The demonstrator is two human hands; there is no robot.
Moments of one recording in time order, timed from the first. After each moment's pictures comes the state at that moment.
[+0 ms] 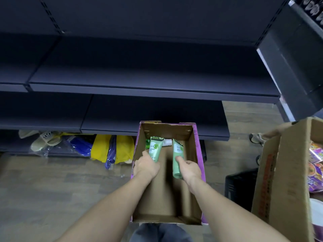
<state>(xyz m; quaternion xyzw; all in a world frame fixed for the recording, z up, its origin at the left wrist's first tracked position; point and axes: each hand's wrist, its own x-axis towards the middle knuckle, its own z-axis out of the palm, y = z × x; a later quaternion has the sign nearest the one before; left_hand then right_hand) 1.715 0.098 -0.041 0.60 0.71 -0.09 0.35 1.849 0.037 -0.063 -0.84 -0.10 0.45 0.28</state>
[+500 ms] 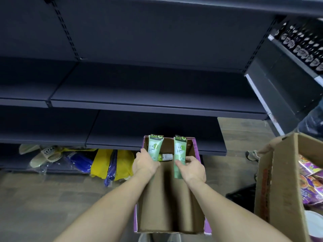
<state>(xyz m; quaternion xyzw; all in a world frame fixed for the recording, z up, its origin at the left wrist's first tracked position) 1.697 0.117 0.015 0.62 0.72 0.01 0.31 1.837 0.047 -0.001 -0.88 -0.27 0.30 0.24</state>
